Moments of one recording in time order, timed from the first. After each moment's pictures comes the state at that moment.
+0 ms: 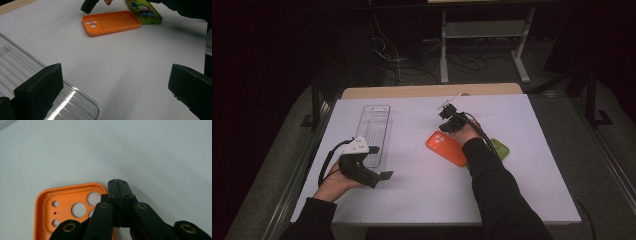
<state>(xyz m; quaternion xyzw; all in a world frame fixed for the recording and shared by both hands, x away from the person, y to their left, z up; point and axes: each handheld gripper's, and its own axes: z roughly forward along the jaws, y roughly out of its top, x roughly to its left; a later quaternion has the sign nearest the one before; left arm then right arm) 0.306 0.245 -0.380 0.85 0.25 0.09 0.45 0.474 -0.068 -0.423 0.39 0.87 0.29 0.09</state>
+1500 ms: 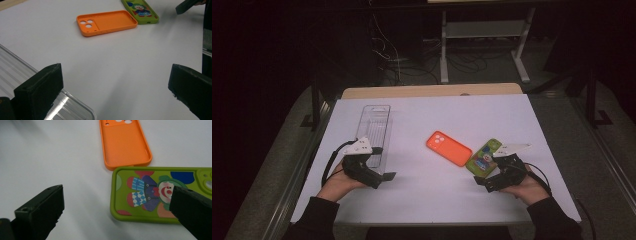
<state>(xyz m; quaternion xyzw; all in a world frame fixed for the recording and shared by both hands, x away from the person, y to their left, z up) 0.309 0.239 -0.387 0.85 0.24 0.08 0.45 0.293 -0.195 -0.418 0.37 0.84 0.38 0.10</state>
